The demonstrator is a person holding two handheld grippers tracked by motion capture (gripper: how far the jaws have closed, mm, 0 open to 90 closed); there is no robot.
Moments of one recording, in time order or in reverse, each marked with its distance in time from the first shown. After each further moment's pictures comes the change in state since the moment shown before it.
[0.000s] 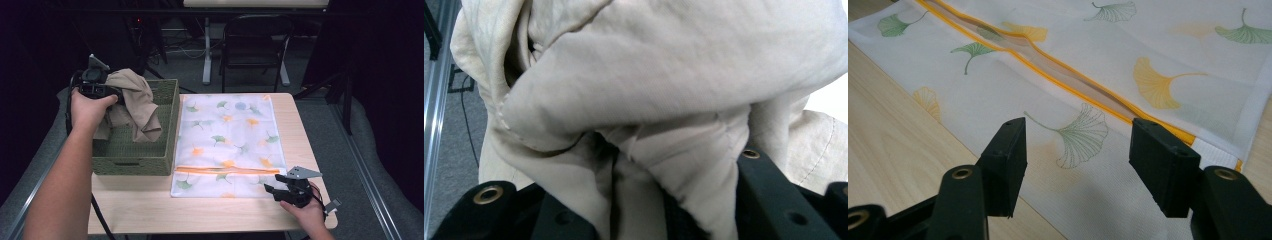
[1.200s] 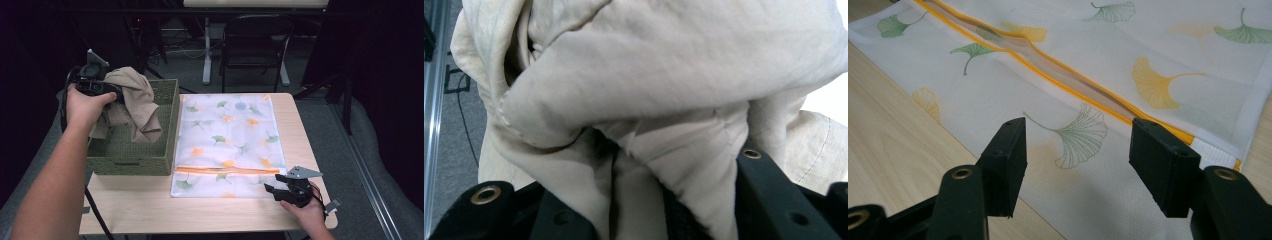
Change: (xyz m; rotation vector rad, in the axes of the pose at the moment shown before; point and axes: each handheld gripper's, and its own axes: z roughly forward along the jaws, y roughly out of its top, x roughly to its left) left arm -0.010 0.003 -0.019 0.014 -0.022 0.026; right arm -0.001 0.000 0.000 -0.002 0.001 0.003
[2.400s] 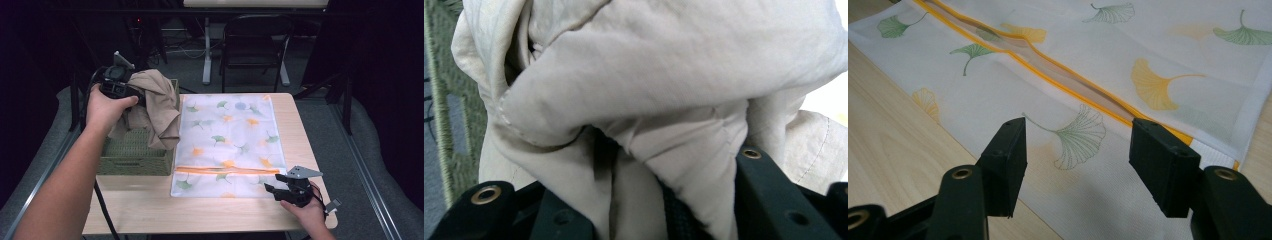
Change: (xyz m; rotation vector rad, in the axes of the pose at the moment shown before) left arm -0.060 -0.002 0.002 0.017 -0.084 0.155; right arm -0.002 0.001 -0.001 0.003 0.006 -0.008
